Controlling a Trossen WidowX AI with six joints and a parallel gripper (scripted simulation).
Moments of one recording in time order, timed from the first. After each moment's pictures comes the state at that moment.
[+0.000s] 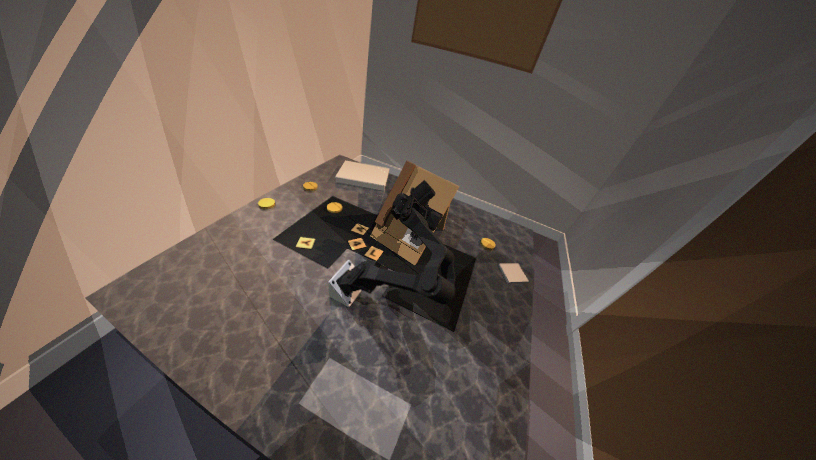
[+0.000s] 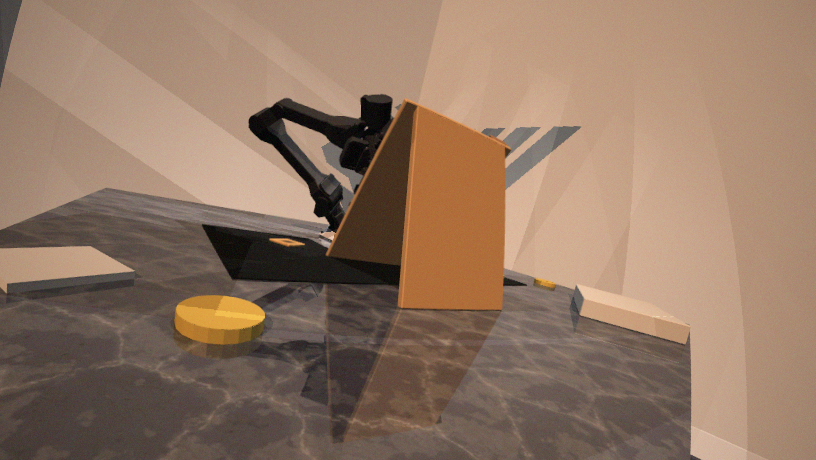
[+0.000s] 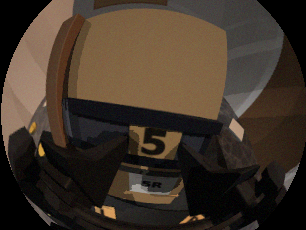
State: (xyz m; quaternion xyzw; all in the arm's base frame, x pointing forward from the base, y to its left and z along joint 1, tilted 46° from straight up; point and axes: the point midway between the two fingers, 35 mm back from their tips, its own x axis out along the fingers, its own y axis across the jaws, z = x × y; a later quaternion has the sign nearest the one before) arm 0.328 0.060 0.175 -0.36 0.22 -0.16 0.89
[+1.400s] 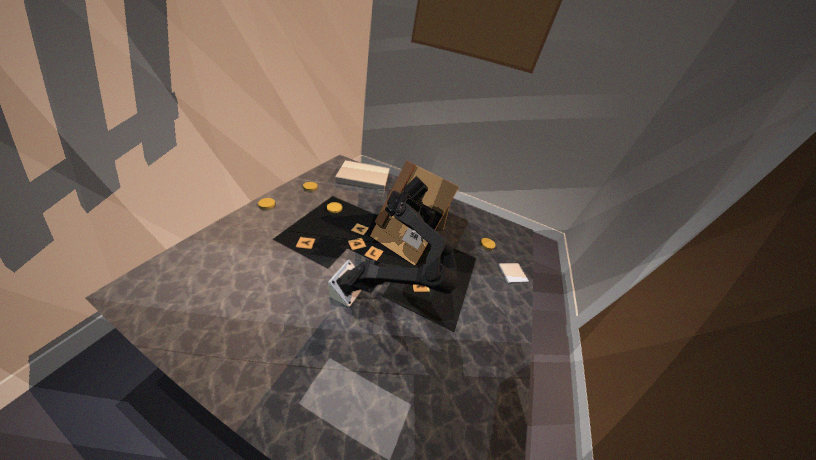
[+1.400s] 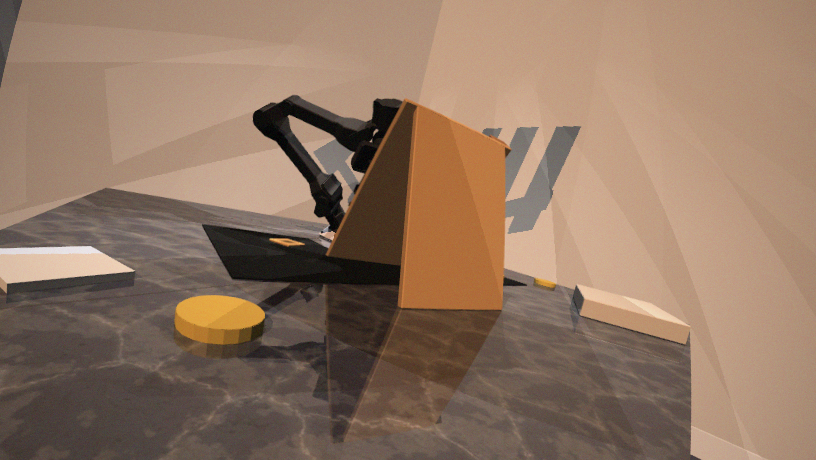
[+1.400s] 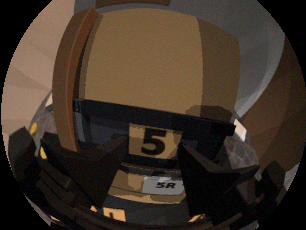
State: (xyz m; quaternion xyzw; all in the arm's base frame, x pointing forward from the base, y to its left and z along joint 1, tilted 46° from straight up) arm 0.331 0.078 0.157 -0.36 0.22 -0.16 0.89
